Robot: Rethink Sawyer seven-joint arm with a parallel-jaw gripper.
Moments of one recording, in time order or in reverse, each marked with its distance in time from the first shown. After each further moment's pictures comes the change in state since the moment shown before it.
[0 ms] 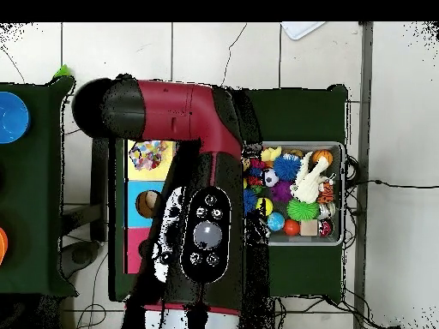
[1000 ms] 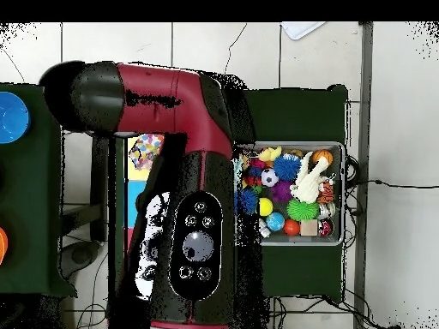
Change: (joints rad) arm 0.022 -0.034 -0.001 -0.051 0.092 0.159 0.000
